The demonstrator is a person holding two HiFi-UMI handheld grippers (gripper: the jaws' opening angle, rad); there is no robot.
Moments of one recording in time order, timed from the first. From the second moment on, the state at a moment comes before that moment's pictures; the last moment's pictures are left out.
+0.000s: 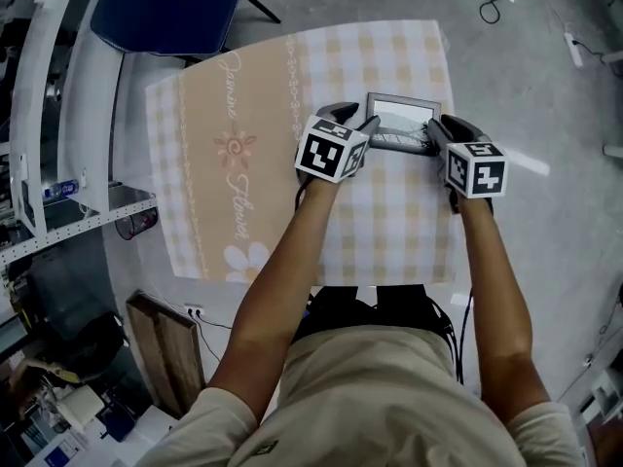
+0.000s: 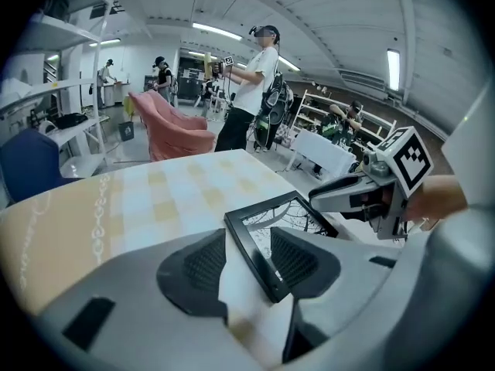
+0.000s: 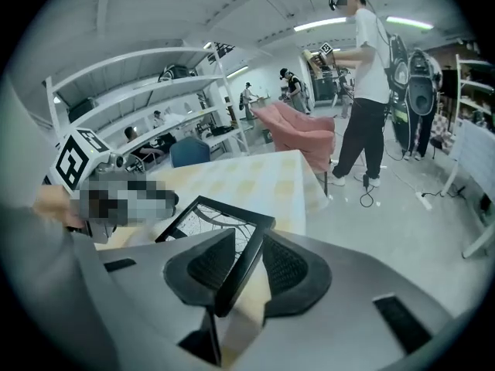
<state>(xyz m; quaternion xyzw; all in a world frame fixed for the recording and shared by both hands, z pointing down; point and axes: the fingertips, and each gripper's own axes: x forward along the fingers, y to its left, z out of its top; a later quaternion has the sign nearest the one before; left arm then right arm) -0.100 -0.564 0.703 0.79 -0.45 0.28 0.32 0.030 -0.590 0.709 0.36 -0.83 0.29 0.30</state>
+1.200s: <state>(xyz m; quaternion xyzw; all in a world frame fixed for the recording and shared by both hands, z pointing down) -0.164 -0.315 0.251 0.93 -0.35 -0.01 0.08 -0.031 -0.363 0.260 0.30 -0.95 0.05 0.09</state>
